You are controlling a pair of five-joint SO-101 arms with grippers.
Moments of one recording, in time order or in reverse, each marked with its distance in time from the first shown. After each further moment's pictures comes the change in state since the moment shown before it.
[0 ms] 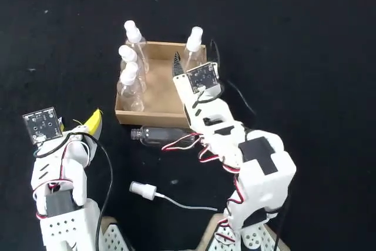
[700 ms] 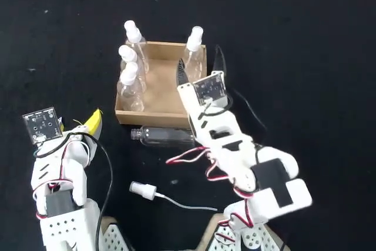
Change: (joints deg) left arm 0.0 0.0 0.0 0.0 0.0; right arm 0.0 -14.9 14.1 0.0 0.0
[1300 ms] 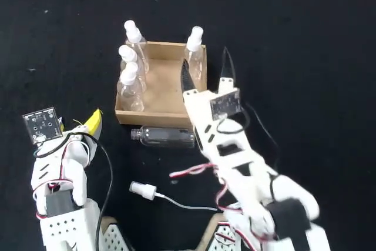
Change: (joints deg) left arm 0.0 0.0 0.0 0.0 0.0; right arm -0.4 -21.2 13.7 0.5 -5.2
